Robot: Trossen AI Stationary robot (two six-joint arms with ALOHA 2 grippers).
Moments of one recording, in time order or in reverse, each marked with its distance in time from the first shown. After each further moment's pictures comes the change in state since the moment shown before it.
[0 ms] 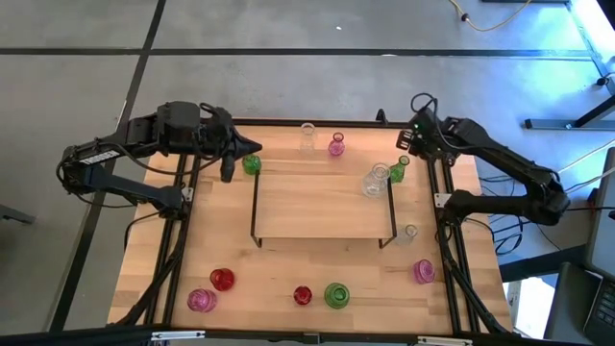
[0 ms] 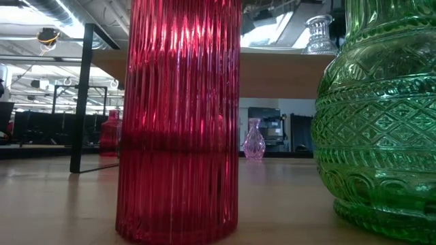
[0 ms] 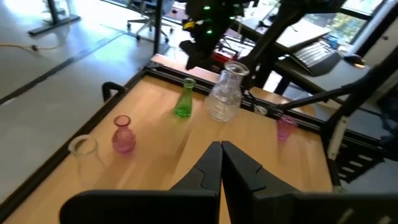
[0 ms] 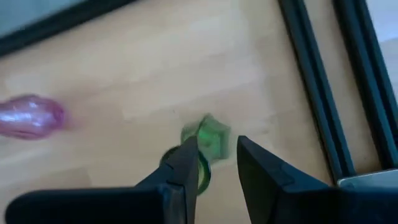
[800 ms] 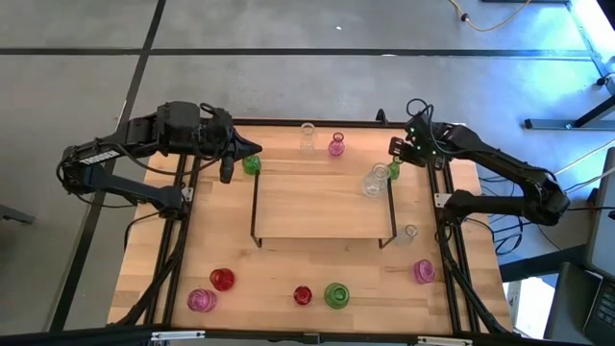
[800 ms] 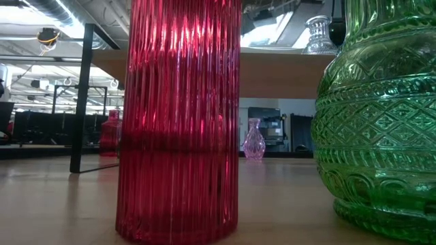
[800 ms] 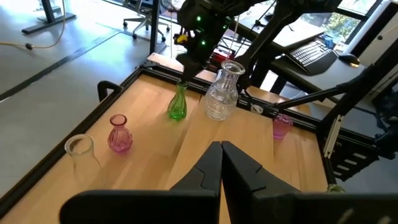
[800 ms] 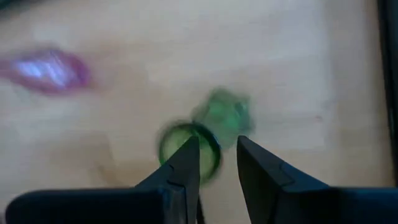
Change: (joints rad) left arm 0.000 0.000 0.000 0.000 0.009 -0.003; right arm -0.004 0.004 -0.129 0.183 -0.184 -0.081
